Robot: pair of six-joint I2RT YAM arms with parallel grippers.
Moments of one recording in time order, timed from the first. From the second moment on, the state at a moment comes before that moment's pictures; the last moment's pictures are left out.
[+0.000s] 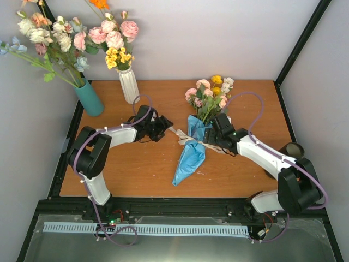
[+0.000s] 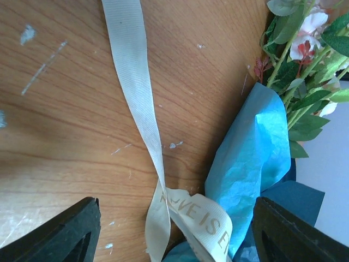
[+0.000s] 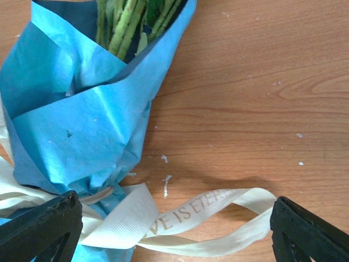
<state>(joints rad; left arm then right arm) -0.45 1.77 0.98 0.00 0.36 -1.16 0.52 1.38 0.89 -0.51 0.20 0.59</state>
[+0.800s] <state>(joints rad) -0.47 1.96 0.99 0.21 0.47 -1.36 0.52 1.23 0.81 -0.51 0.31 0.60</state>
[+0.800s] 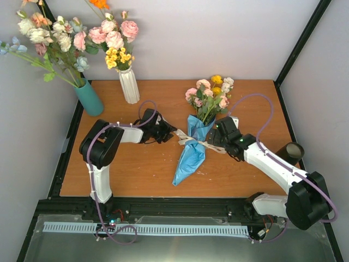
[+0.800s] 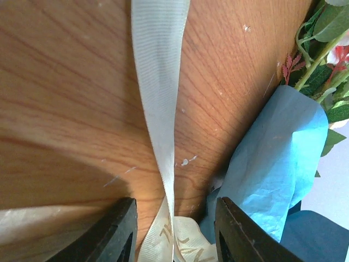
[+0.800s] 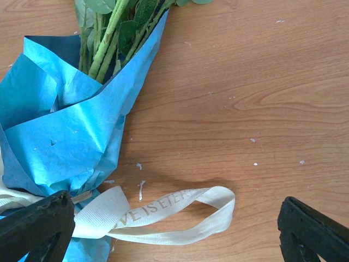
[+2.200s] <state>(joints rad) -0.47 1.57 0.71 0.35 0.16 -1.32 0.52 1.20 0.79 -0.48 0.26 0.58</state>
